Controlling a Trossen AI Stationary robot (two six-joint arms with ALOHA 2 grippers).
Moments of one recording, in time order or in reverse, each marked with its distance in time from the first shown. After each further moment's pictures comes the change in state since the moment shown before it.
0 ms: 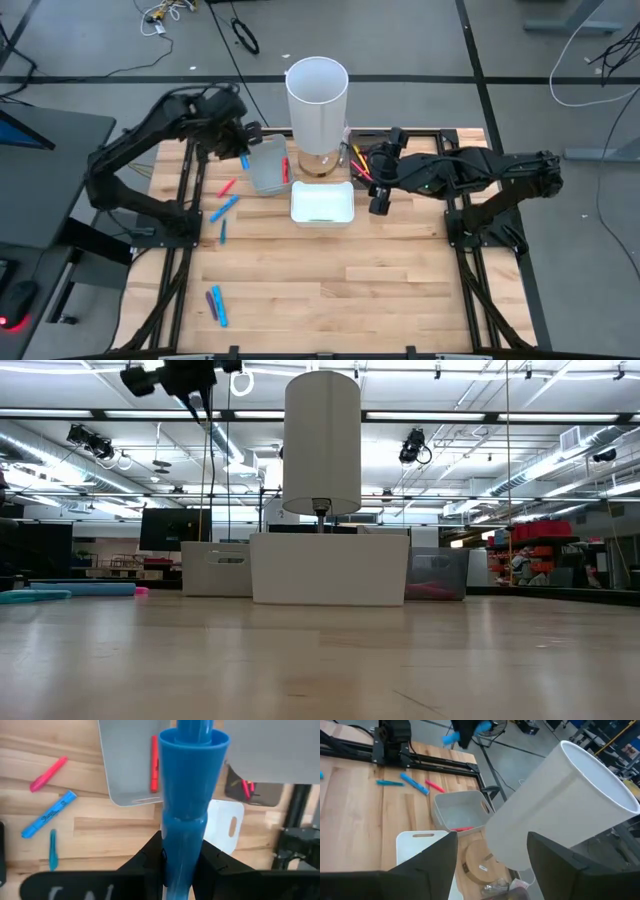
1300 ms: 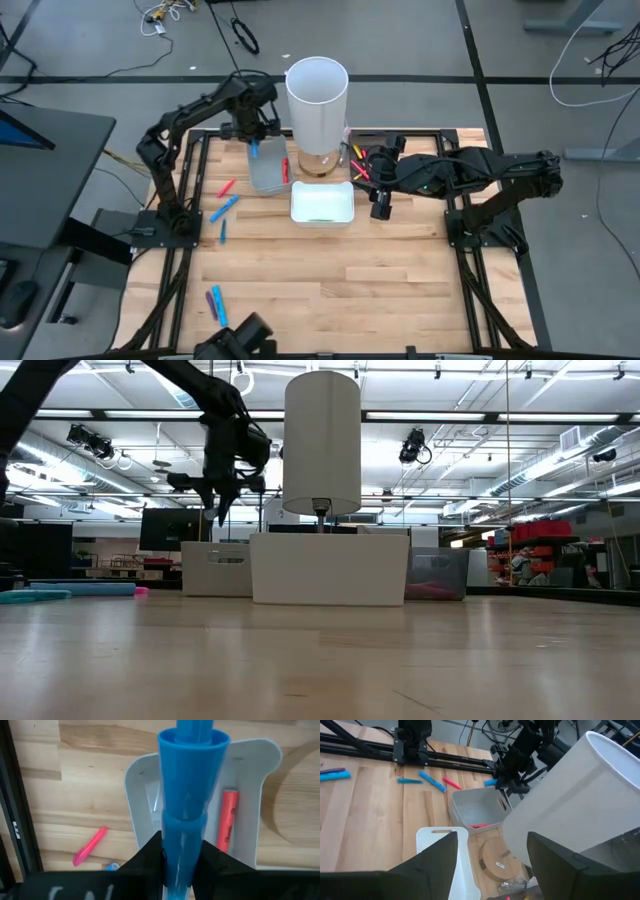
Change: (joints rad) left arm 0.309 0.509 -0.001 0.092 -0.010 0.417; right arm -0.001 0.000 0.000 -0.026 -0.086 0.048
